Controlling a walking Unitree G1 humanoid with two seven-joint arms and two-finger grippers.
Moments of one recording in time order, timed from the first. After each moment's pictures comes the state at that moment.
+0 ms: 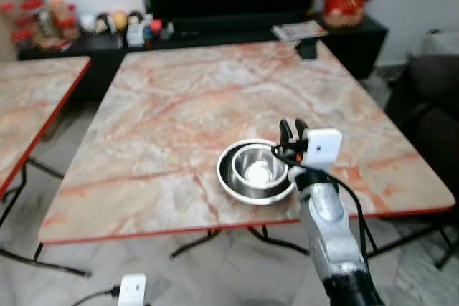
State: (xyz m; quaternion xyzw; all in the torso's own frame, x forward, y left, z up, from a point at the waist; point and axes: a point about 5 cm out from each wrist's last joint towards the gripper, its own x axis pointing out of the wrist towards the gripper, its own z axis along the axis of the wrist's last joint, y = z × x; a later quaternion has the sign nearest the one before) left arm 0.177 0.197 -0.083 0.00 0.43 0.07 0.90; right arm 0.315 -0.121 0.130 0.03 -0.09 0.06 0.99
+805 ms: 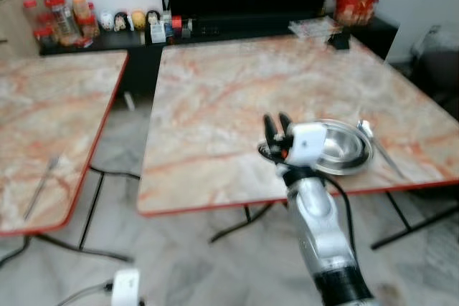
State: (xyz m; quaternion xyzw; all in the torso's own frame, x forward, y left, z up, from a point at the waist) left arm 0.168 0.198 -0.087 0.00 0.44 0.07 0.90; right arm 0.318 -0.111 0.135 0.03 -0.10 0.08 0.99
